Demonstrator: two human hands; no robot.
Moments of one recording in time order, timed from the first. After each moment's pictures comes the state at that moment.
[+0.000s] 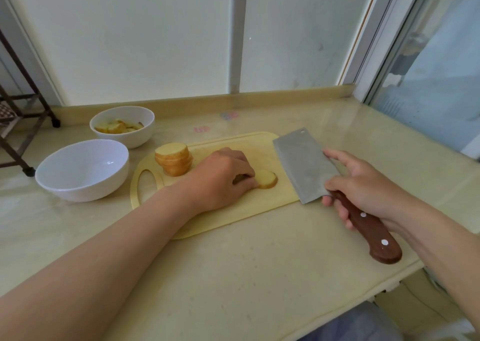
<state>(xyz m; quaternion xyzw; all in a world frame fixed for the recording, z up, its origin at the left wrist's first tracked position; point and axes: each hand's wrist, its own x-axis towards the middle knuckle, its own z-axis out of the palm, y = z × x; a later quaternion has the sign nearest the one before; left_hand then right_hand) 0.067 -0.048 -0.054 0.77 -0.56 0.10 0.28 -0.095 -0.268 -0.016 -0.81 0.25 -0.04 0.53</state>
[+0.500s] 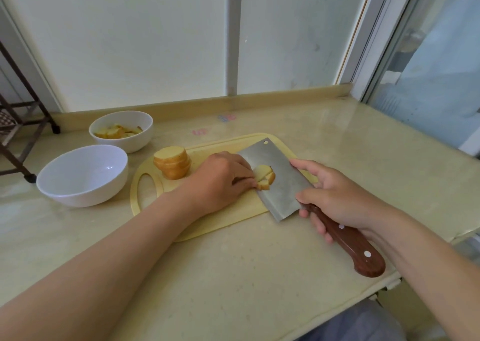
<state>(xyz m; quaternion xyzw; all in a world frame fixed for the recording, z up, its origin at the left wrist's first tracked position) 0.069 -0.052 -0.061 0.76 -0.56 0.12 0.31 -0.090 -0.238 -0.024 -0.80 0.19 0.01 0.57</state>
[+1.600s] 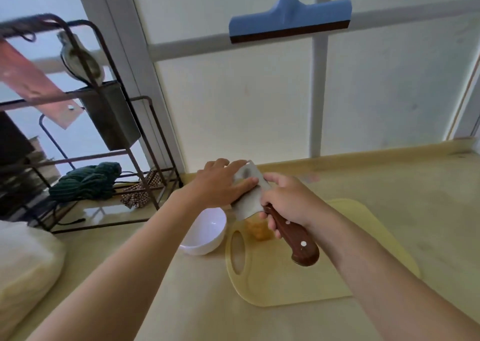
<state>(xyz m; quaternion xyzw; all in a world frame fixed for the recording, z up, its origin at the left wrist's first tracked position) 0.144 0.054 0.052 0.98 -0.20 0.03 0.09 0.041 -0.113 0.055 -0.74 0.02 0.08 0.67</state>
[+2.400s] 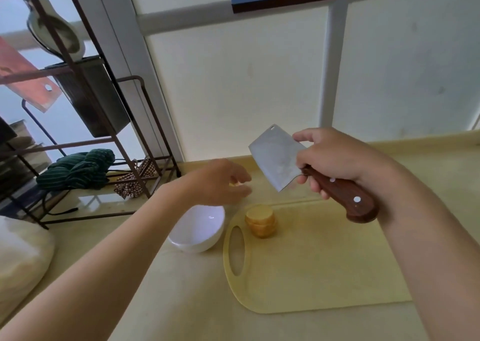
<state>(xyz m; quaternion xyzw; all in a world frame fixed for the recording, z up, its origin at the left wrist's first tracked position) 0.151 0.061 0.051 0.95 -0.27 -0.06 0.16 0.070 -0.167 0.098 -0.84 0.04 0.04 0.54</state>
